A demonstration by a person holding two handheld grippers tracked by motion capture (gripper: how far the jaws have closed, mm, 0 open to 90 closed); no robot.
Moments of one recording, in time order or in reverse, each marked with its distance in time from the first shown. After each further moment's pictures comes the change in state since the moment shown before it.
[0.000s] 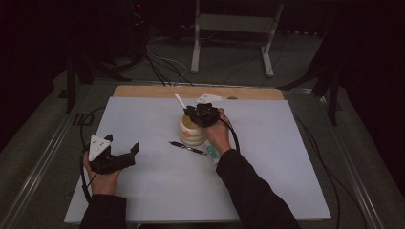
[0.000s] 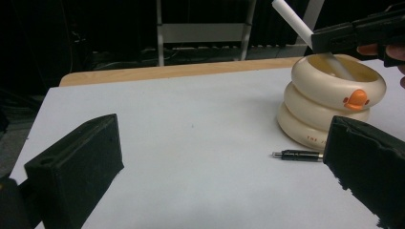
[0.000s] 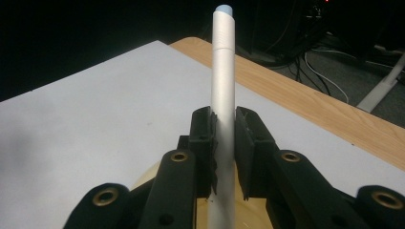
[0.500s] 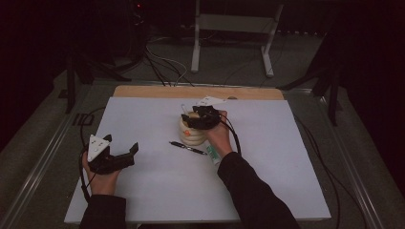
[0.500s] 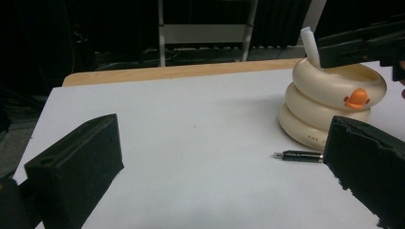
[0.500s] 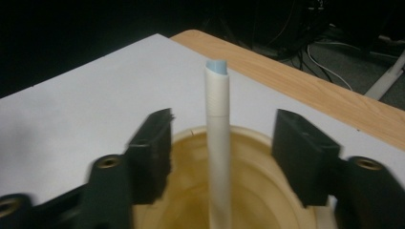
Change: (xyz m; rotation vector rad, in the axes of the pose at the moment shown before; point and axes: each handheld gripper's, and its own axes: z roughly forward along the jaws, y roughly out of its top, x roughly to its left) left arm 0.001 0.000 -0.002 -0.003 0.004 -0.003; right arm 0.000 -0.008 -0.002 0.008 0.001 0.025
